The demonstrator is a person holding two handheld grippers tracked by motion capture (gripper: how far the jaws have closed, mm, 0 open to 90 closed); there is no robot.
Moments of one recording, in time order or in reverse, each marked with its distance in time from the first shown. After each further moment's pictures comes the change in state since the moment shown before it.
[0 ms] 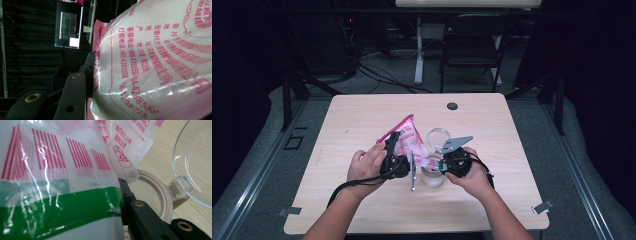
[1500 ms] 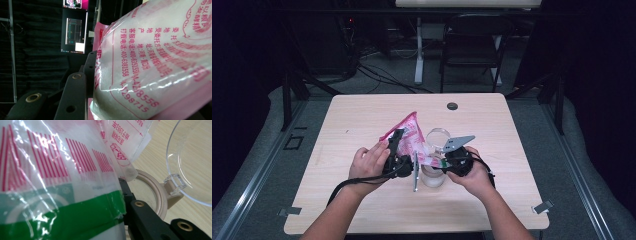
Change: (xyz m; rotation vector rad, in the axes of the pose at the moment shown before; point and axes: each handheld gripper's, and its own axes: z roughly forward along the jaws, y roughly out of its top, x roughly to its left) left arm 0.007 0.009 -0.003 -0.028 0.031 0.032; right arm -0.004 -0.001 -0.003 -0.007 -0.008 0.014
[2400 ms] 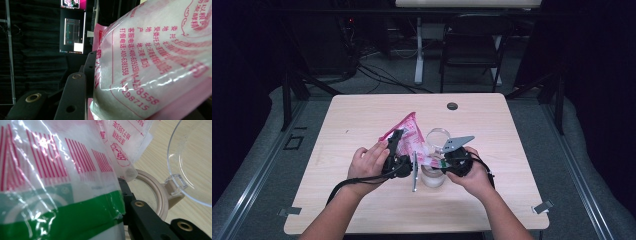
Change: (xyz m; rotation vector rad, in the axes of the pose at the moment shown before) left arm 0.000 -0.002 -0.001 0.003 -0.015 0.017; right arm 0.001 0.000 0.002 0.000 -0.003 -0.001
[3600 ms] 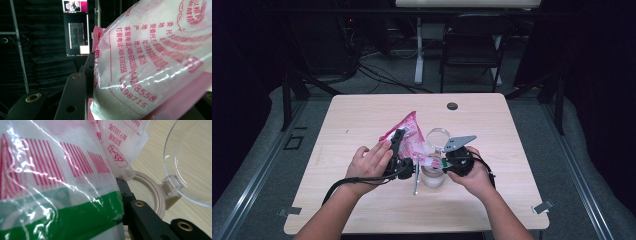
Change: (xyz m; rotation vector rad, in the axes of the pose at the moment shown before) left arm 0.002 0.005 -0.005 -0.006 0.041 0.123; right arm -0.002 0.000 -0.003 -0.014 0.001 0.005
